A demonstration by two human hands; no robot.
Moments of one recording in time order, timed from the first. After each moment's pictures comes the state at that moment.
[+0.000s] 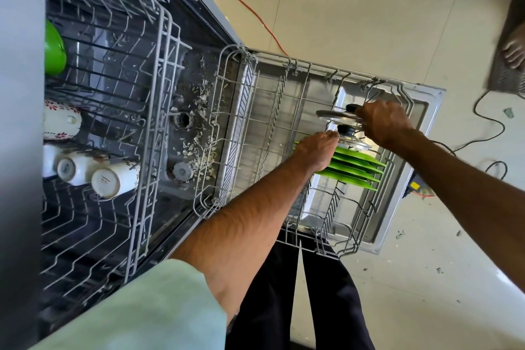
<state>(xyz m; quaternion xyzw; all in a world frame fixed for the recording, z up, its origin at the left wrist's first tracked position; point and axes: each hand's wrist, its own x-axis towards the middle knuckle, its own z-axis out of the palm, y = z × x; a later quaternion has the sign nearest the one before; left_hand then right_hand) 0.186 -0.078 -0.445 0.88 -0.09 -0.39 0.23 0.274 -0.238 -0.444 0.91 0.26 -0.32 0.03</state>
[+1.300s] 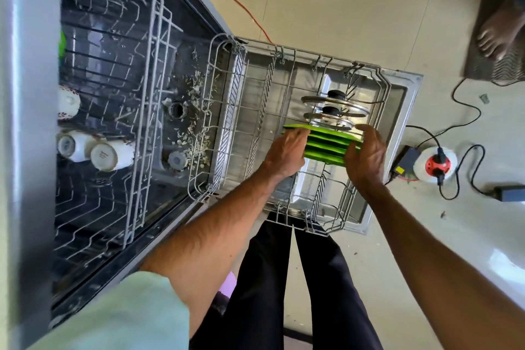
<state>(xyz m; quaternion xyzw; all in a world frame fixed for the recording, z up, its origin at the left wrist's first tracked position) 0.115 -0.065 -0.409 0.90 -0.01 -0.30 0.31 0.122 -0.265 -0.438 0.94 -0.02 -0.10 -0.32</state>
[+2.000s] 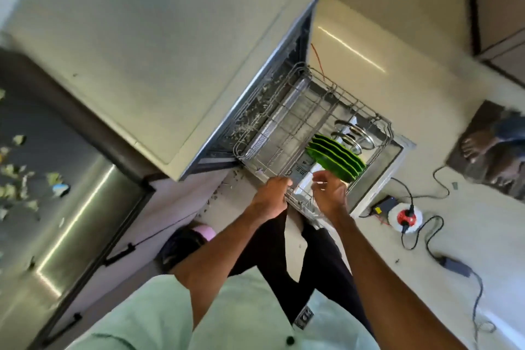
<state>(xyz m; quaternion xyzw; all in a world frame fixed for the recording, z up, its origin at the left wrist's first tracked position) -0.105 -0.063 -0.179 0.87 0.23 -0.27 0.35 0.002 -0.207 -0.195 0.86 0.03 -0.37 -0.36</state>
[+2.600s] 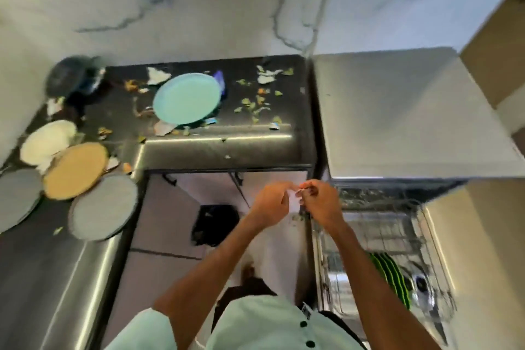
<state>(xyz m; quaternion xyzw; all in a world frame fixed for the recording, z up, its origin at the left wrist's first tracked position) -0.364 -0.048 0.055 0.76 0.55 0.14 0.30 -0.198 -0.061 0.061 0.67 0.52 -0.43 -0.30</state>
